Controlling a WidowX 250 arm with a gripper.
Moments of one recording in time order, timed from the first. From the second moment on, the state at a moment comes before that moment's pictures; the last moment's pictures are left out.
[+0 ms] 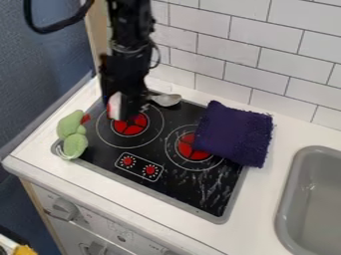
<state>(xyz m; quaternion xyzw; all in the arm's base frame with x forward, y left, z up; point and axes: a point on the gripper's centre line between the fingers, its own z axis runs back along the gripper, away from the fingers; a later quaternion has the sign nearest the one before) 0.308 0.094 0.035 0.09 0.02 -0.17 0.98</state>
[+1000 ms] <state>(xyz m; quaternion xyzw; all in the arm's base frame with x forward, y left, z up) 0.307 0.132 -0.013 0.04 0.04 -0.17 0.98</state>
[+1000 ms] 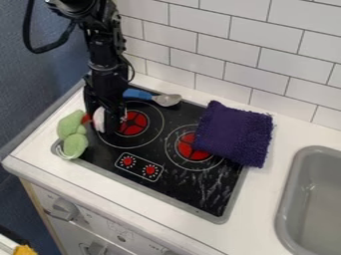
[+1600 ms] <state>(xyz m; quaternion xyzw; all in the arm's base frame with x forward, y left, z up) 0.302 0.134 0.046 0.08 -0.02 -0.15 0.99</state>
